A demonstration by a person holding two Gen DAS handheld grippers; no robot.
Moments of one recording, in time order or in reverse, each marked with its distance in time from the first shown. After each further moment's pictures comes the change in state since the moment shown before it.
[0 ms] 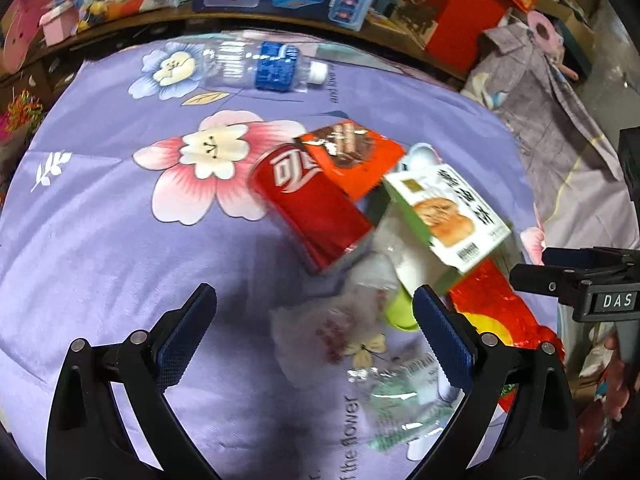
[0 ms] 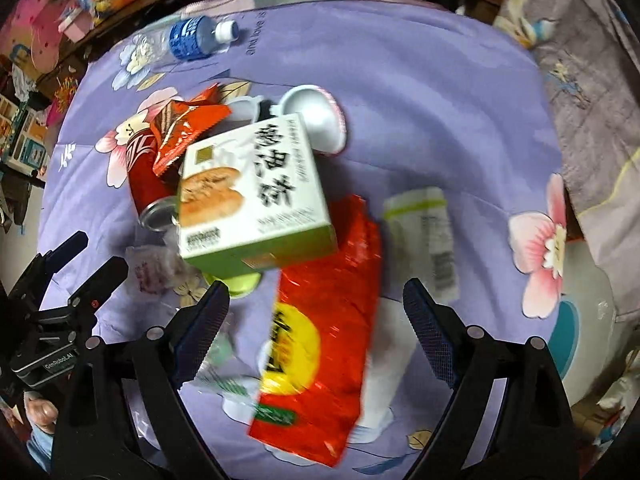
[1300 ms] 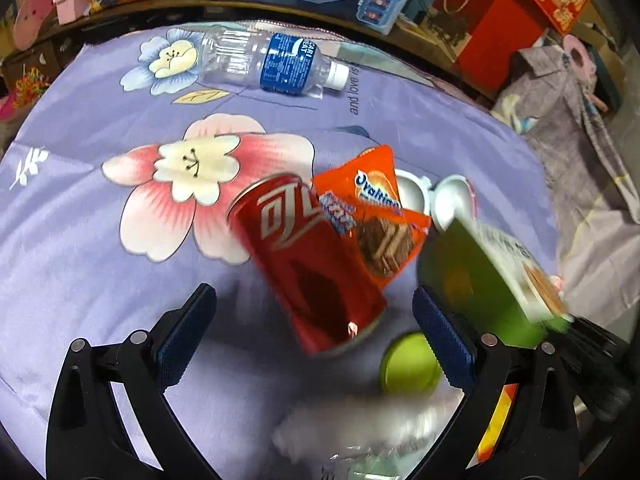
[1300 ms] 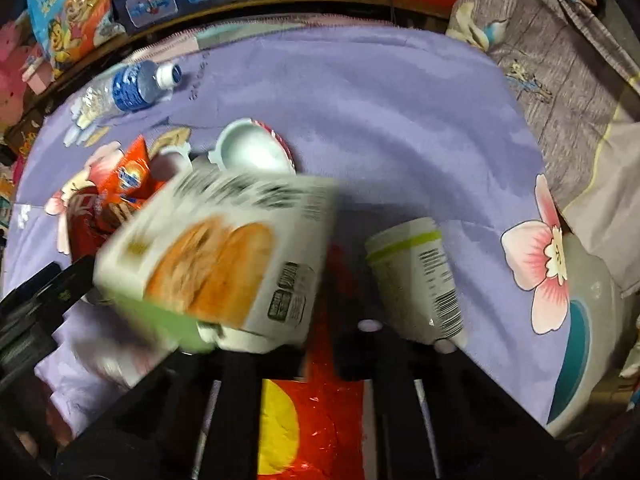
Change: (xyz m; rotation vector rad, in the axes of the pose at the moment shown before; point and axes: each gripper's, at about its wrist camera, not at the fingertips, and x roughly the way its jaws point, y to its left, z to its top) left arm 0.053 -0.011 0.037 -0.092 -0.009 0.048; right arm 0.023 -0.025 -0.004 0.149 -0.242 -0.105
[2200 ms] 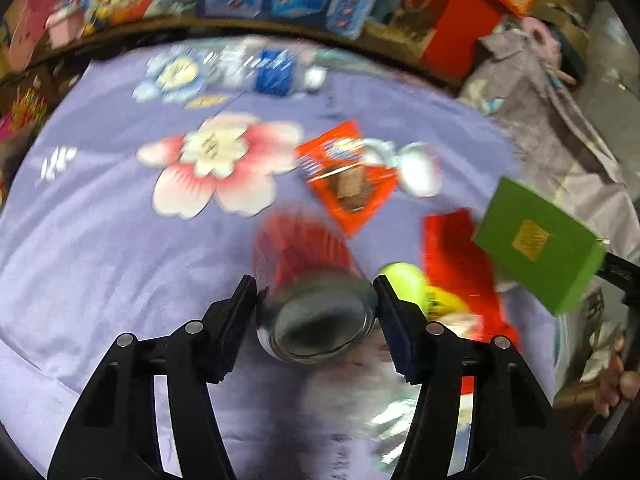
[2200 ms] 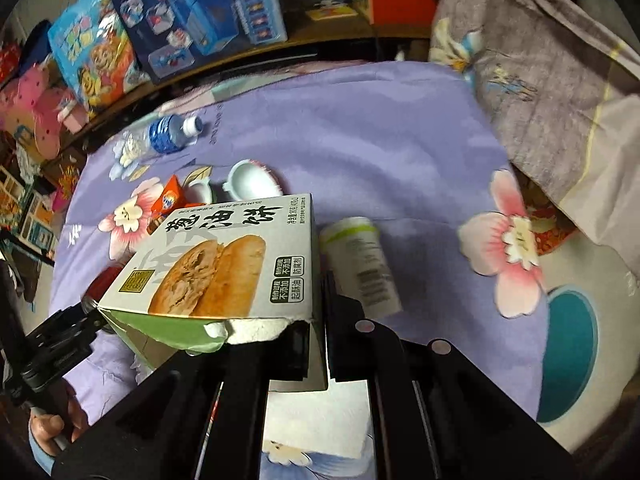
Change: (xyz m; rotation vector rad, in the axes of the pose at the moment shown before) left arm -0.070 0.001 -0.049 0.118 -0.051 -0.063; right arm -0.074 -0.072 -0.028 0.097 -0.098 0.143
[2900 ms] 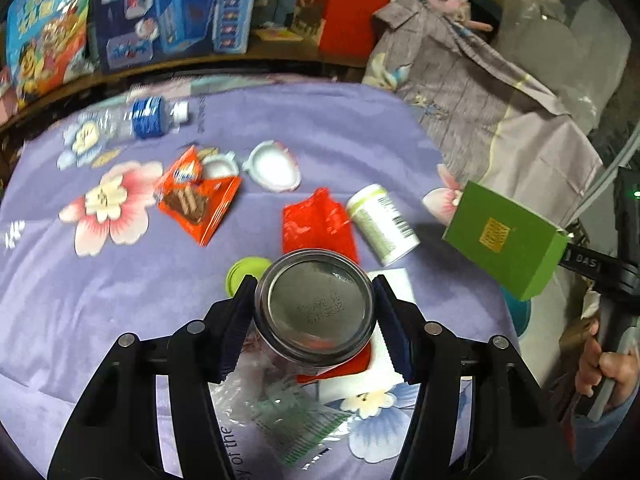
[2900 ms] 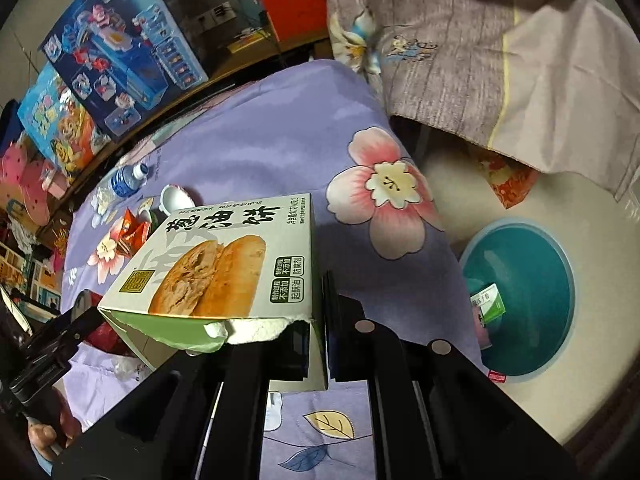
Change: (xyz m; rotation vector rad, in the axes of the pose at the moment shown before) left arm -0.027 -0.125 -0.020 0.231 -0.016 -0.098; right arm -0.053 -0.126 -0.054 0.230 -0.062 0.001
